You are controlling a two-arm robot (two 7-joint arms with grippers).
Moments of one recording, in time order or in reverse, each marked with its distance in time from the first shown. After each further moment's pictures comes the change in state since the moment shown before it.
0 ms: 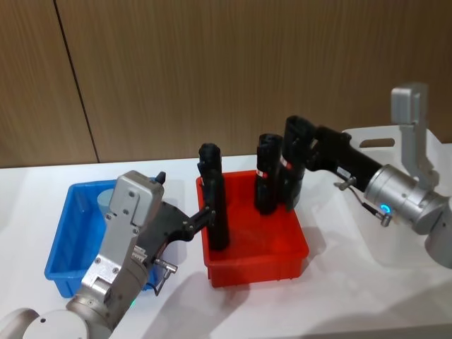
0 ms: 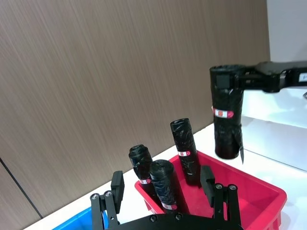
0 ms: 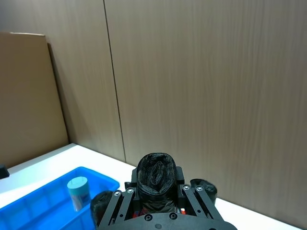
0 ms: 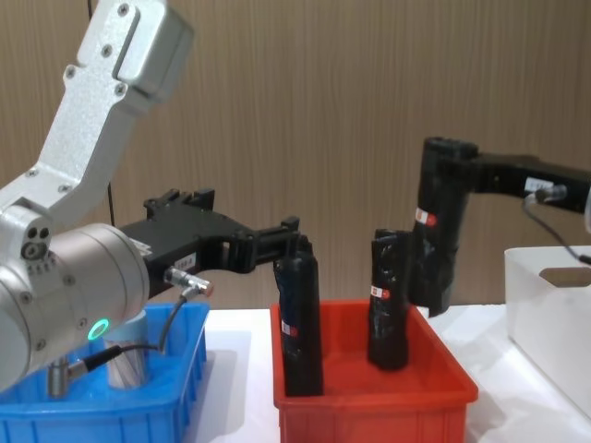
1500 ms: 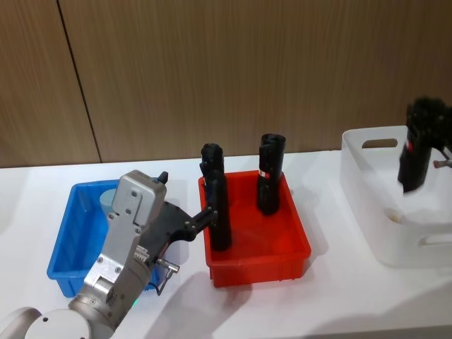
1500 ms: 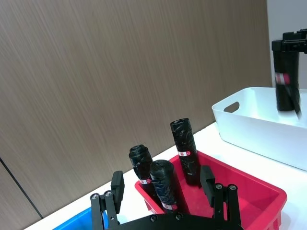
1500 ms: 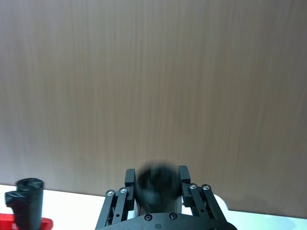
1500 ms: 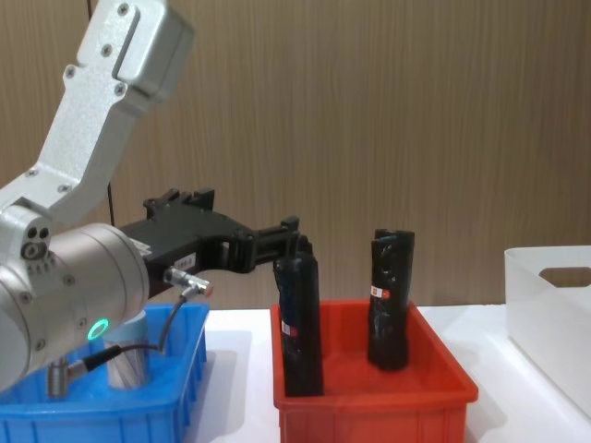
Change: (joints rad) left arm 0.000 0.000 0.000 0.000 0.000 0.000 0.000; right arm -0.089 0.125 0.127 -0.120 -0.118 0.019 -0.429
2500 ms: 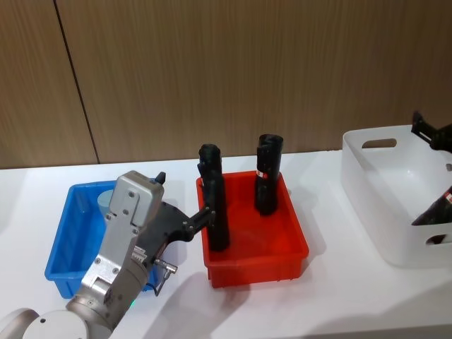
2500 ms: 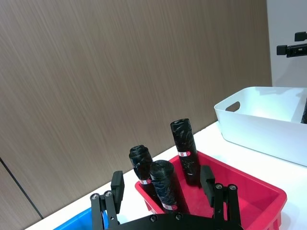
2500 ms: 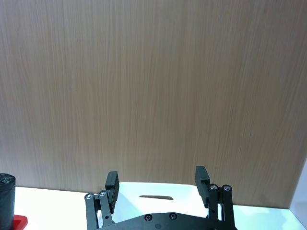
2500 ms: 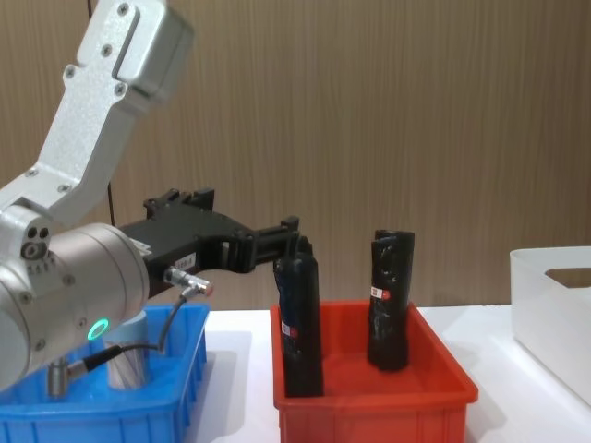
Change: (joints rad) left arm 0.000 0.000 0.000 0.000 0.000 0.000 0.000; right arm 0.014 0.015 0.027 0.070 -0.007 -0.034 0.006
